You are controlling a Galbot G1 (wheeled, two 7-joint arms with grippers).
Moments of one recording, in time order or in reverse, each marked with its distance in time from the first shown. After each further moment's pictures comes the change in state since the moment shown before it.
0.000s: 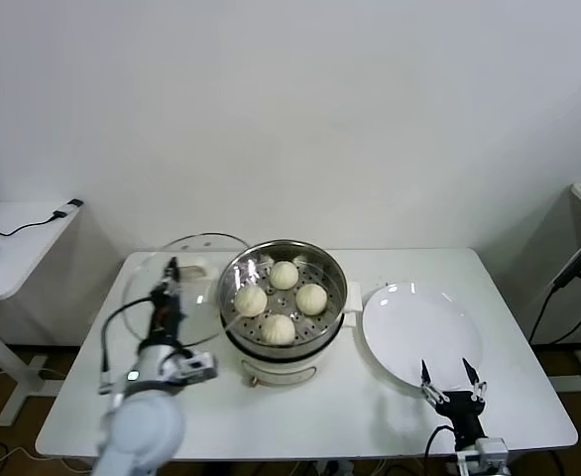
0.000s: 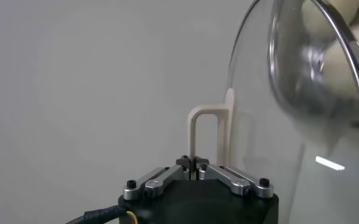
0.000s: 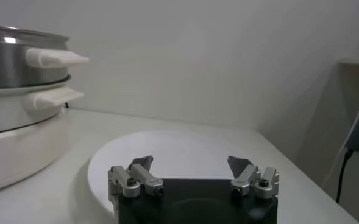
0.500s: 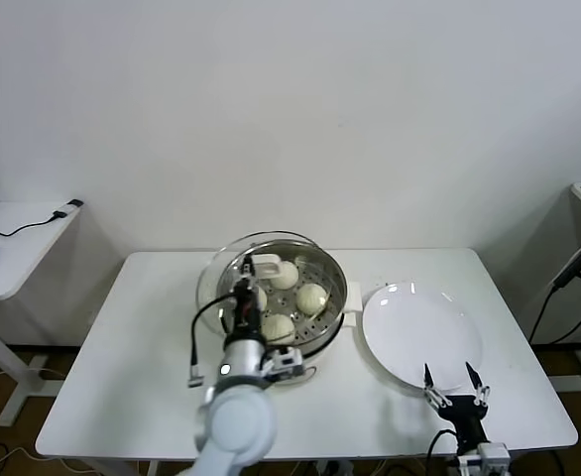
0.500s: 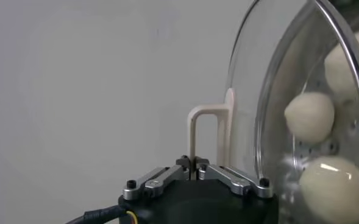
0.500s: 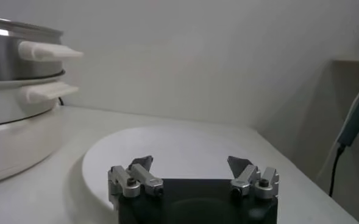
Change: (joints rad) left arm -0.124 -0.230 0.263 0.102 0.251 0.095 0.075; right arm -0.006 0.008 0.007 -0.019 -0.004 0.021 0.002
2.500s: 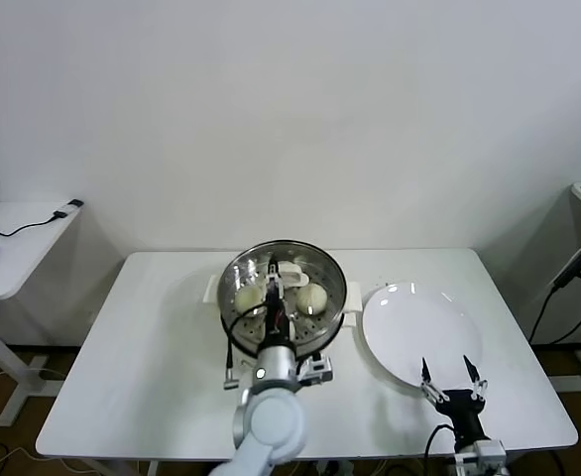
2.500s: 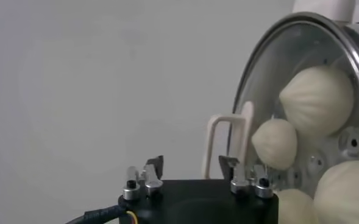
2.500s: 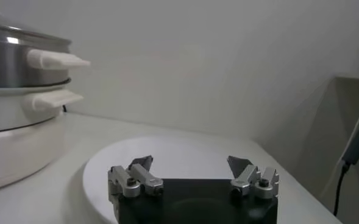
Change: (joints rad) left arm -0.006 -0.057 0.048 0.138 -0.019 -0.003 -0.111; right arm 0.019 0.002 -0.008 -0.005 -0.044 0.028 -0.002
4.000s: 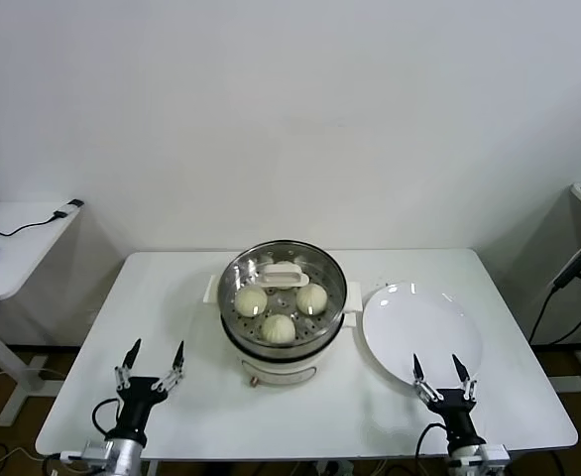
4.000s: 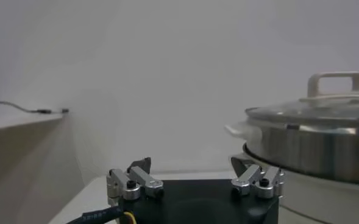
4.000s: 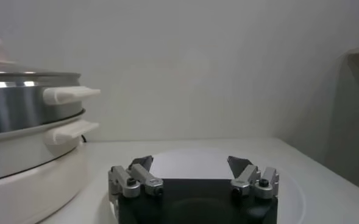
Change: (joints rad) left arm 0.482 0.211 -0.646 0.053 -1.812 -0.909 -0.149; right arm 0.015 -0.018 -0.038 -0.044 0.200 0.112 -0.070
